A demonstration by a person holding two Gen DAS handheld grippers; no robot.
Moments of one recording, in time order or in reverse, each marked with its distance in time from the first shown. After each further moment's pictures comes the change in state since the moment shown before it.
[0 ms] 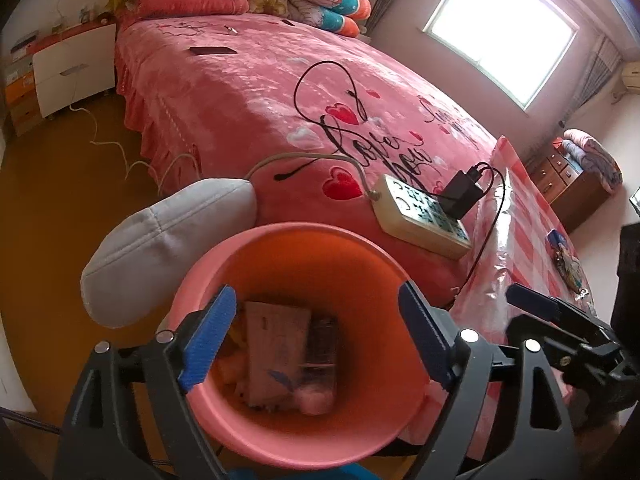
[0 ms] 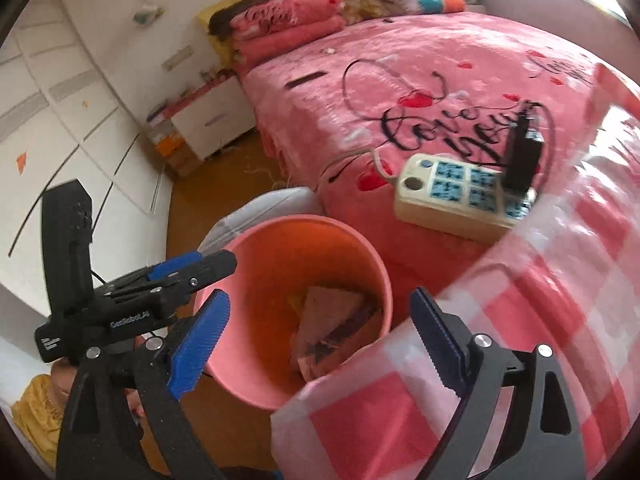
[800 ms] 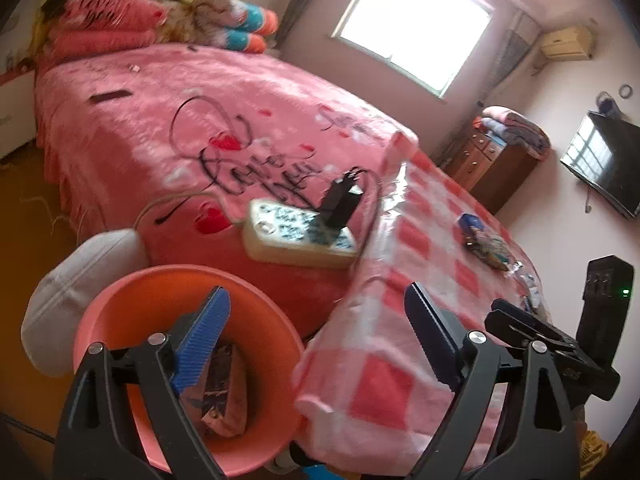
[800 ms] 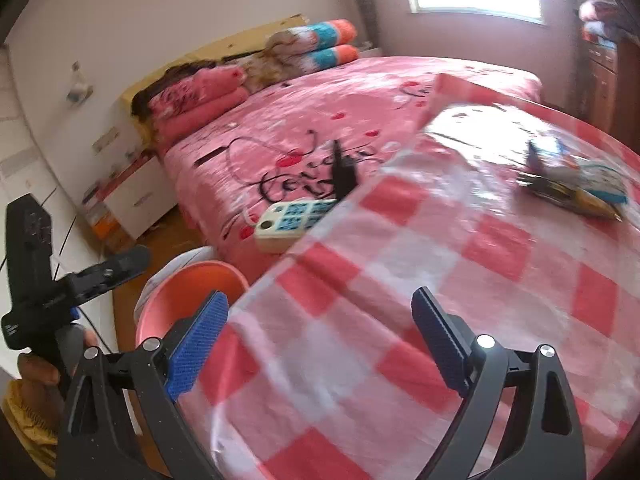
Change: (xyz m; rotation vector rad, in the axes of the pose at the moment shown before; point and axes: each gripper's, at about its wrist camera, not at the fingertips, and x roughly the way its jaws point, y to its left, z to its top) left arm -0.025 -0.094 0.007 0.190 -0.060 -0.254; right arm -0.111 -0.080 -0.055 0.200 -0.244 -0.259
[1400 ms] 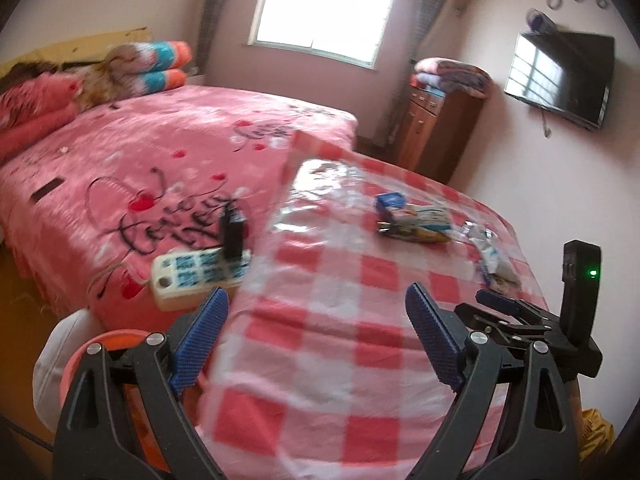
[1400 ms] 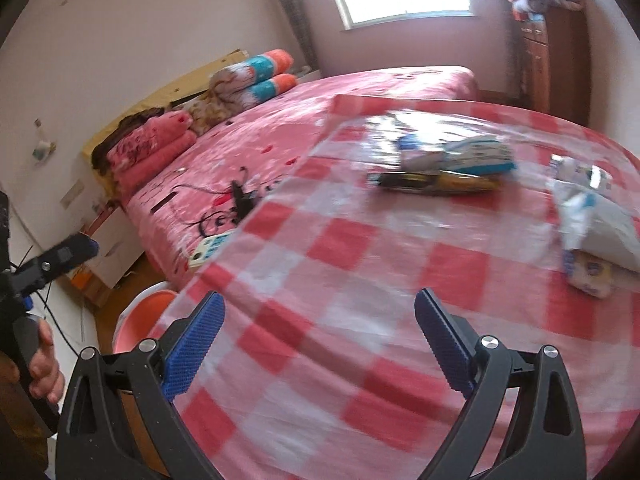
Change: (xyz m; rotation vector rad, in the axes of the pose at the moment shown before) left arm 0.001 -0.155 0.013 0.313 0.020 -0.070; right arm -0.076 -0.109 -0.019 0.162 -0.090 -0.114
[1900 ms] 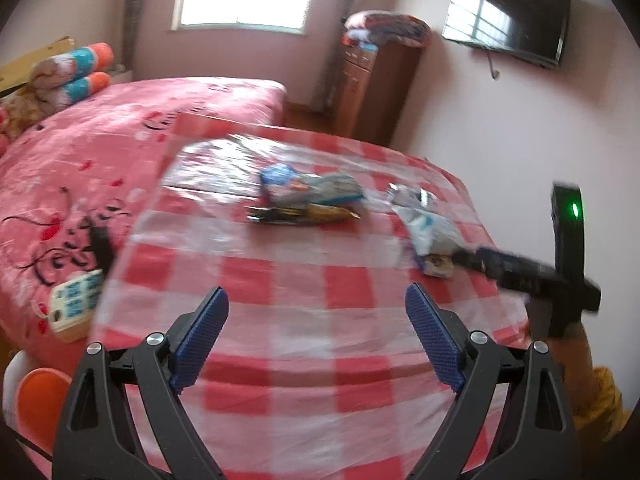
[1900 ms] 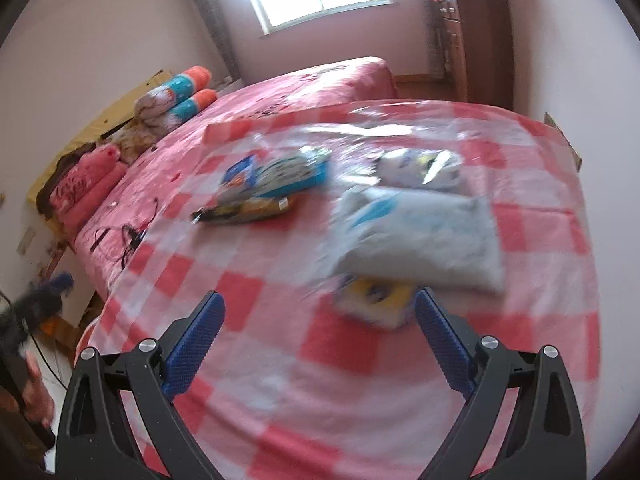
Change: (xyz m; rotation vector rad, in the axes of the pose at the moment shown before) left arm 0.084 -0.129 0.007 0.157 0.130 -0.161; right arm -0.052 -0.163 0.024 0.158 0.001 -0.179
